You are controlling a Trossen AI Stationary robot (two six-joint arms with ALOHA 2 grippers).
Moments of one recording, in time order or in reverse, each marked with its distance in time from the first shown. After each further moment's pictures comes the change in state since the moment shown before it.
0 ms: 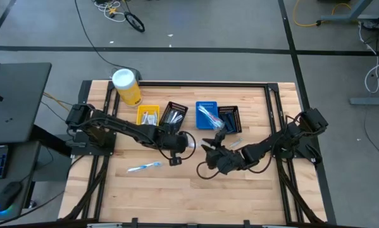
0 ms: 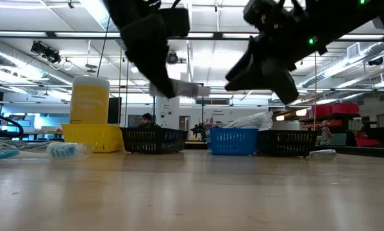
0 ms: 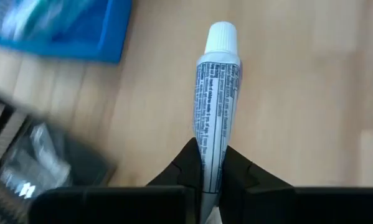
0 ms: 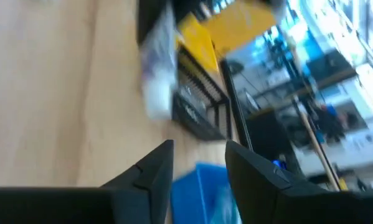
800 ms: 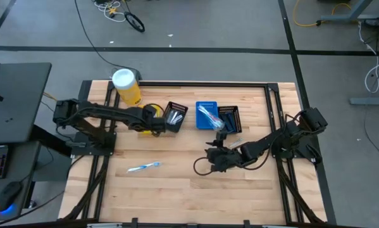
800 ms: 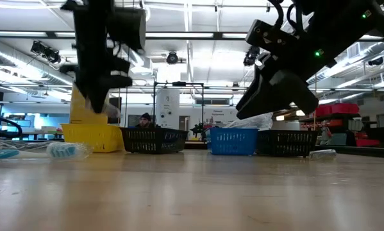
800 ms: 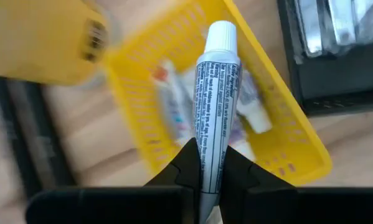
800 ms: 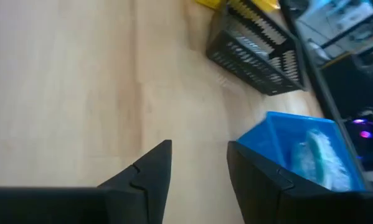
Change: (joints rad) left arm 0.249 -0.197 -0.214 -0.516 -0.205 -0.747; right arm -0.038 0.000 0.000 -0.233 -0.220 0.383
